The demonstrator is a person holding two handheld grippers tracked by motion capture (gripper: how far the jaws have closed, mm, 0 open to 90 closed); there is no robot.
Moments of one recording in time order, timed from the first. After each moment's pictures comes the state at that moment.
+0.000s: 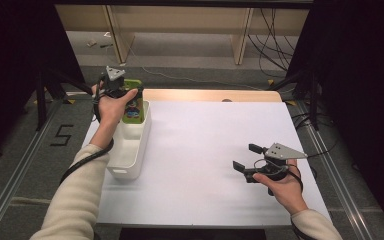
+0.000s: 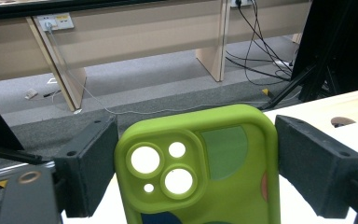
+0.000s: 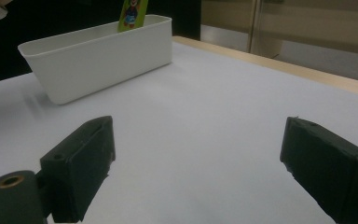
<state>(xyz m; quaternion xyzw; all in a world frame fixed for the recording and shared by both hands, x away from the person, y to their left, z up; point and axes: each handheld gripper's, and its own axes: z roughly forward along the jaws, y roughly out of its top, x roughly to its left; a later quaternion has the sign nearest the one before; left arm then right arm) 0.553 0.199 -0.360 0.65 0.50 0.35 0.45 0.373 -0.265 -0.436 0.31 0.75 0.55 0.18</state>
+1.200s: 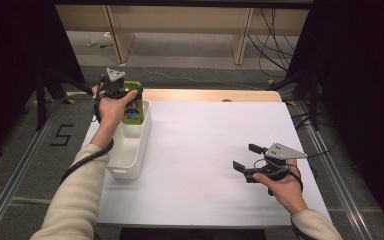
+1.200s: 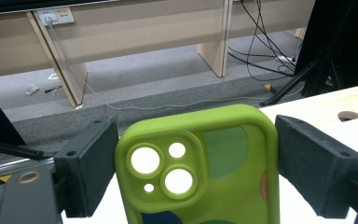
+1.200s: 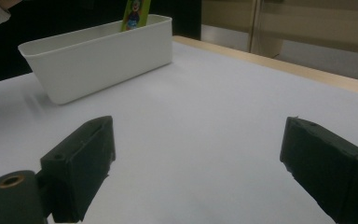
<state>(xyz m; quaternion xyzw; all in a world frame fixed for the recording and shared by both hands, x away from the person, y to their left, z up) 0.557 0.202 -0.368 0.66 0.50 0.35 0.44 0.373 -0.265 -0.436 0.31 0.75 0.55 0.18</state>
